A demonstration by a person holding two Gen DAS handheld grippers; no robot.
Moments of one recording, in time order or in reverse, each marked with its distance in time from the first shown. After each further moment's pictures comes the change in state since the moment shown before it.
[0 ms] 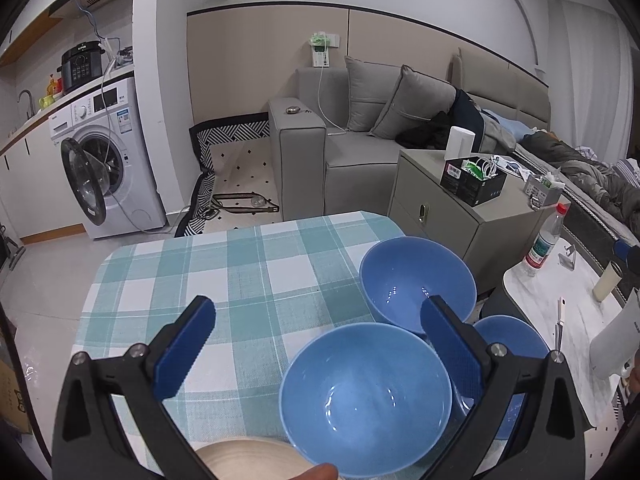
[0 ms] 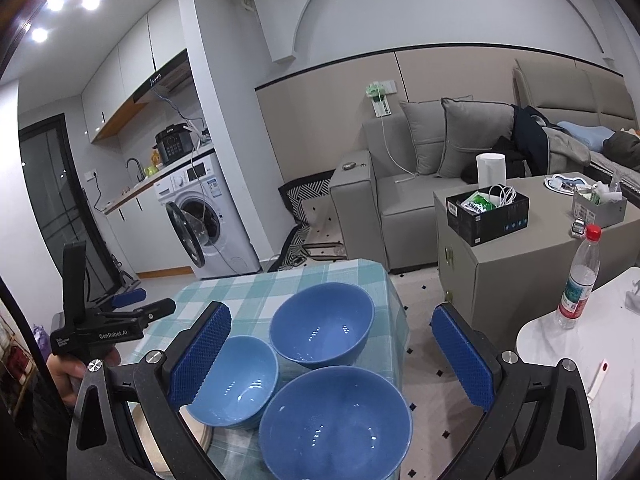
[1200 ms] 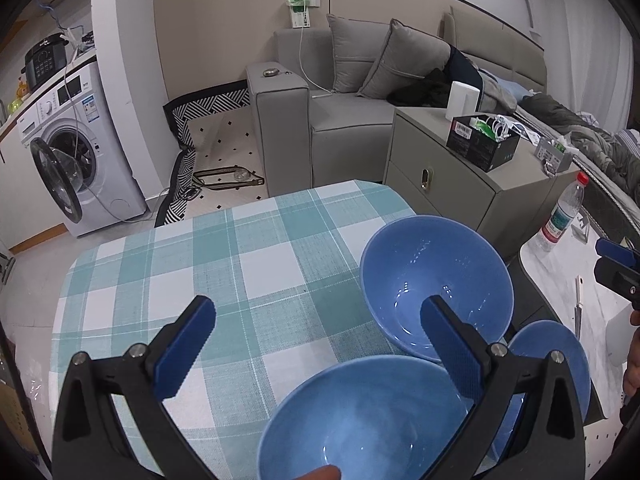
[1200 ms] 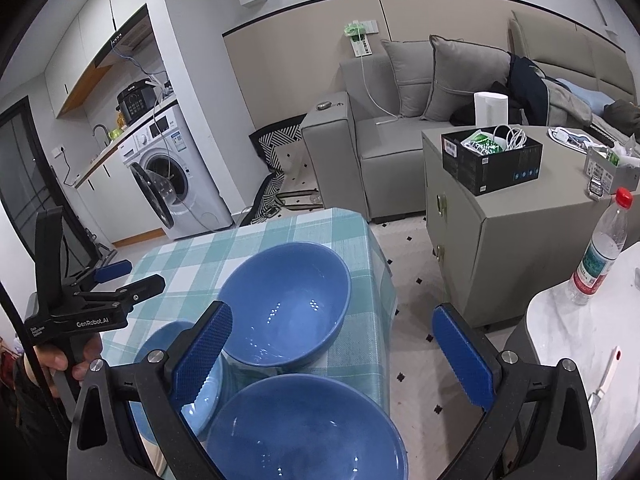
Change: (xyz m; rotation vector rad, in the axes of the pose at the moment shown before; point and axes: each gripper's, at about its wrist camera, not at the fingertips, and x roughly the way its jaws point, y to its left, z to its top) left arm 0.102 -0.014 0.015 0.073 0.134 -0.027; right arm 0.136 -0.036 -0.013 0.027 0.213 -0.075
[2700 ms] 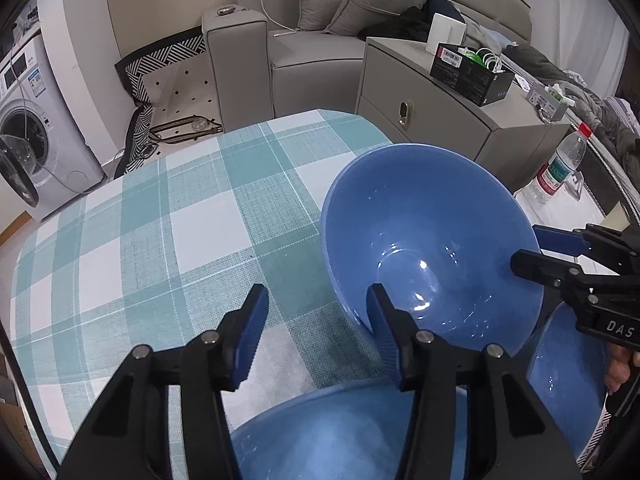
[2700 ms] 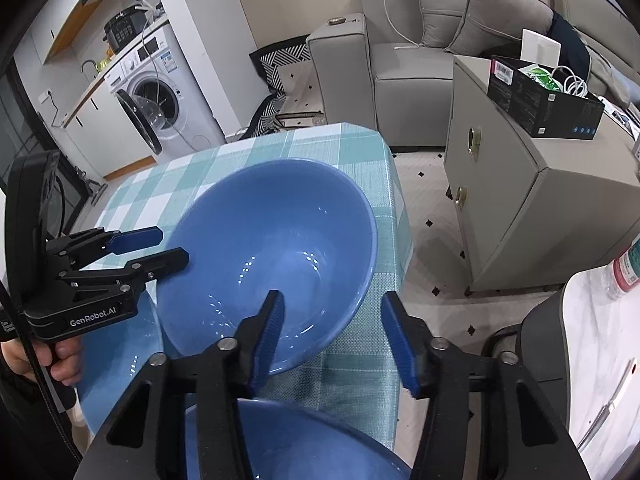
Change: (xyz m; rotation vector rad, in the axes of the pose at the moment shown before) left arm 0.084 -0.022 -0.007 0.050 0.211 -0.114; right arm 0.119 0.012 -0.008 -0.073 0.290 -0.005
